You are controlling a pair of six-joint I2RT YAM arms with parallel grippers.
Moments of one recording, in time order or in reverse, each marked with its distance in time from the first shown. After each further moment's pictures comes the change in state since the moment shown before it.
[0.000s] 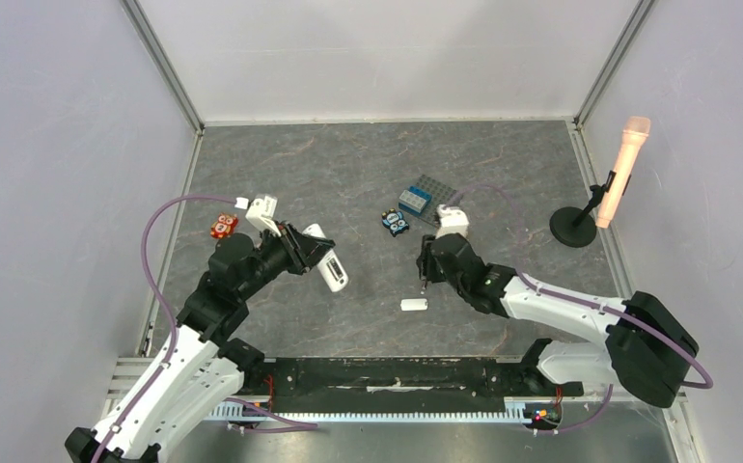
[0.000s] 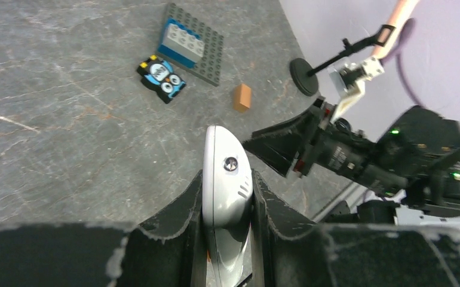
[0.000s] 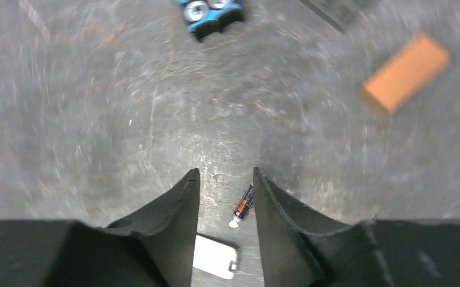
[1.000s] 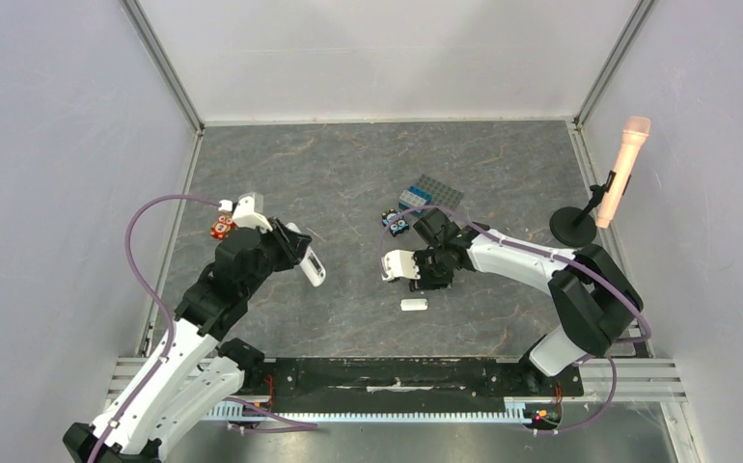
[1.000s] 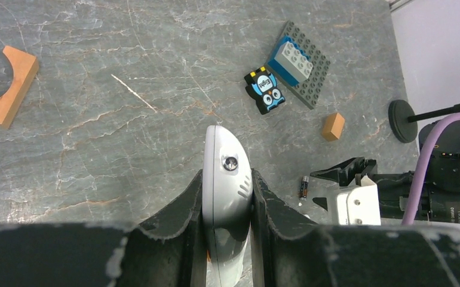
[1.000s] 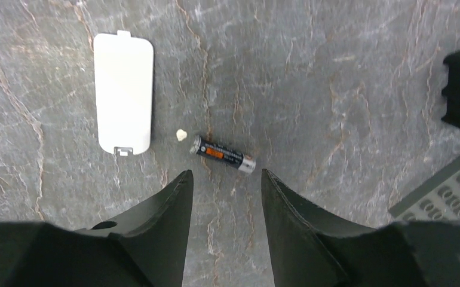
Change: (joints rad) left arm 0.000 0.041 0.068 -0.210 -0.348 0.000; right arm -0.147 0.345 0.353 -0.552 -0.654 -1.707
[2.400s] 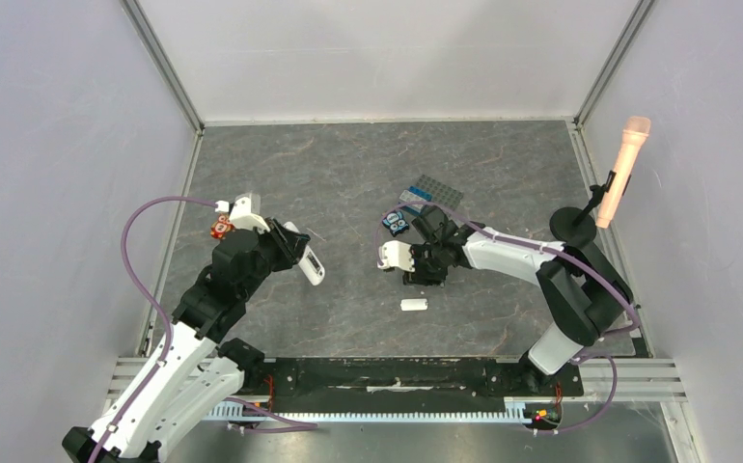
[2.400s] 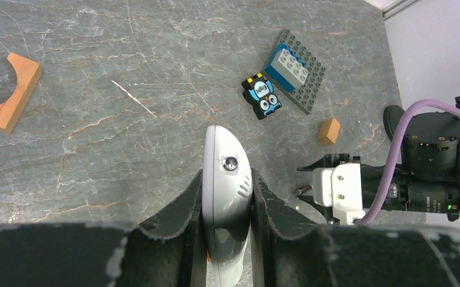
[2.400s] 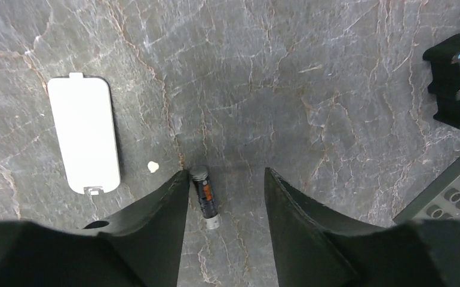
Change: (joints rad) left arm 0.000 -0.014 0.001 -0.001 -0.009 -0.001; right arm -0.014 0.064 -0.005 0.126 -0.023 0.100
